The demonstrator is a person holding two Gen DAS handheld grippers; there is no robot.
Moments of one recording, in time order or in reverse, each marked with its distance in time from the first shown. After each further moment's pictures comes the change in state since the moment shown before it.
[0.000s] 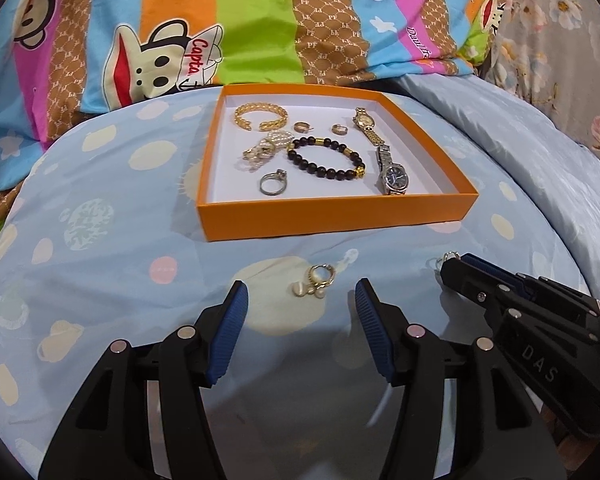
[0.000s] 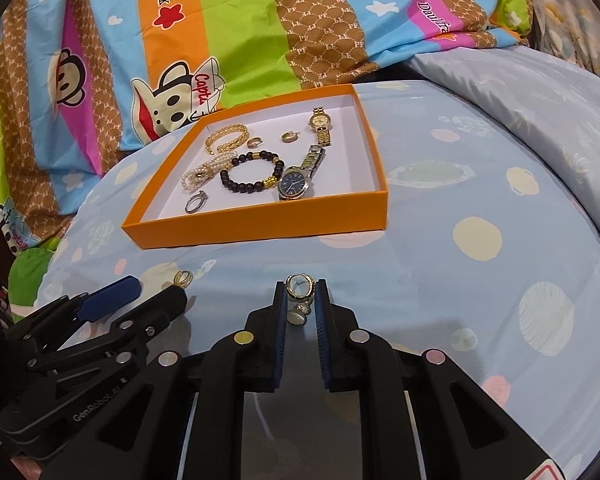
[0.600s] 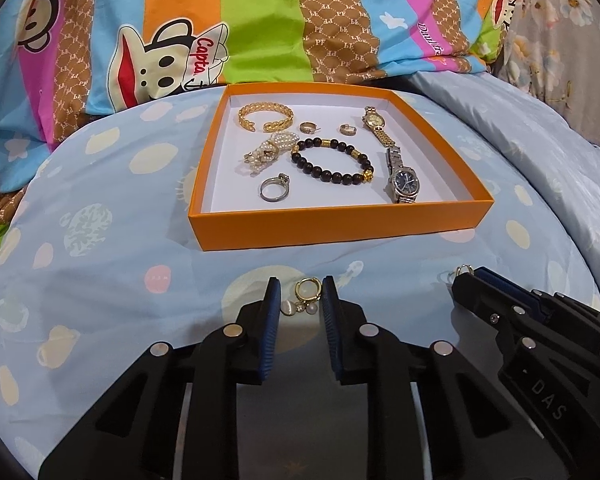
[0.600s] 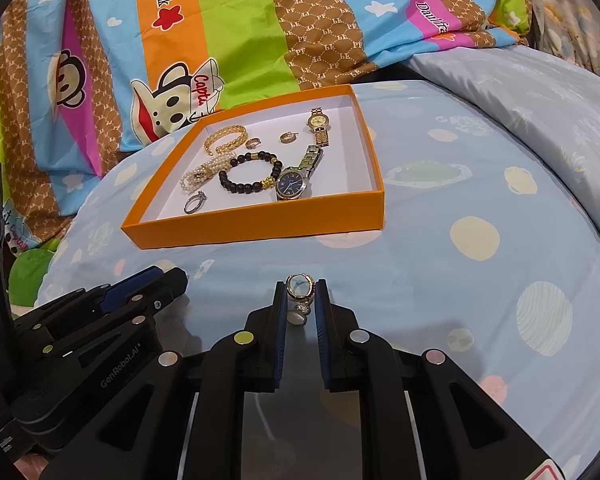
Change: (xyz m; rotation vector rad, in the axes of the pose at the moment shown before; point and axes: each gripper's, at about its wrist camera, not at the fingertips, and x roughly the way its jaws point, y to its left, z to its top) left arm 0.008 -0.004 0.005 -0.008 0.004 0.049; right arm 0.000 0.000 -0.001 0.001 0.000 0.000
